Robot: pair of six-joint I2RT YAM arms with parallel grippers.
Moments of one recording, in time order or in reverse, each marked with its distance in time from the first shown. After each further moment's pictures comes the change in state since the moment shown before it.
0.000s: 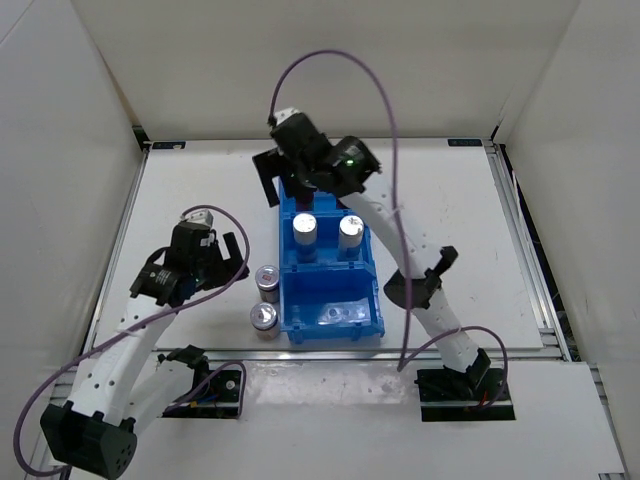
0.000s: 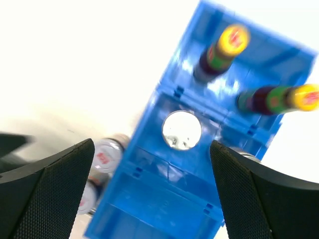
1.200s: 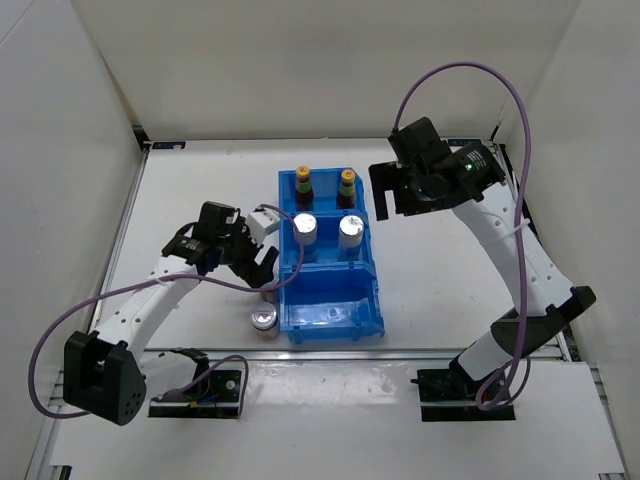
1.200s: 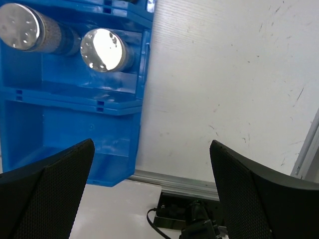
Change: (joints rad) left arm -0.050 0.308 0.050 0.211 0.422 0.850; right arm -0.290 -0.780 -0.946 -0.006 0.006 0.028
